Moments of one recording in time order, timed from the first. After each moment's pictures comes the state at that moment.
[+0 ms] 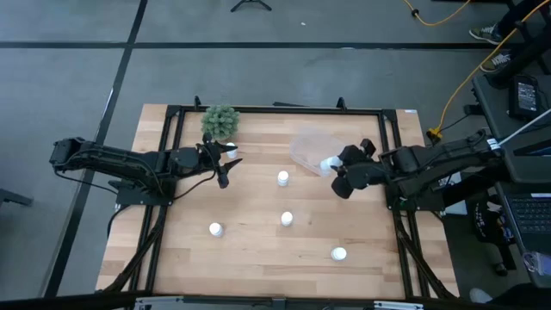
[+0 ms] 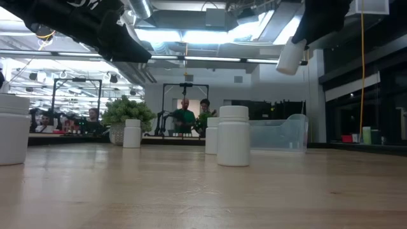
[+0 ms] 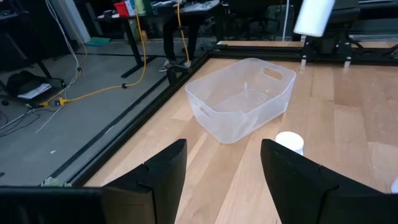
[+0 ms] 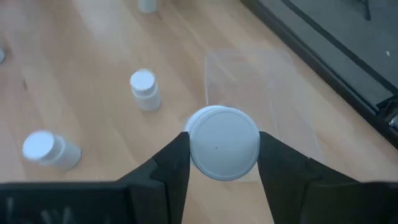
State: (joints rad) left arm 0.00 0.86 0.42 0.16 -0.48 -0.02; right arm 0.23 1.14 1.08 -0.92 0.61 0.65
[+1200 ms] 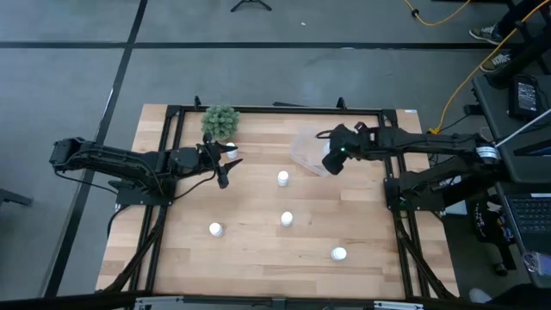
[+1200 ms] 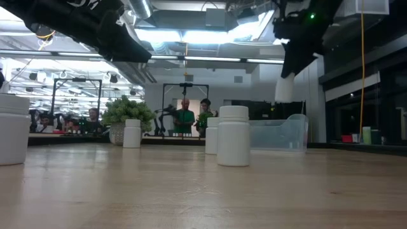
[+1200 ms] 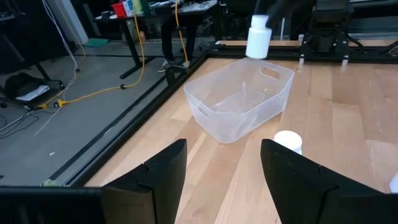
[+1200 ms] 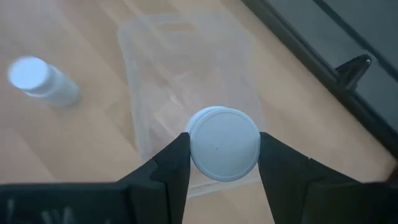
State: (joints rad) left arm 0.00 0.86 0.42 0.16 -0.47 -0.01; right arm -0.14 1.27 1.07 -0.91 0.45 0.45
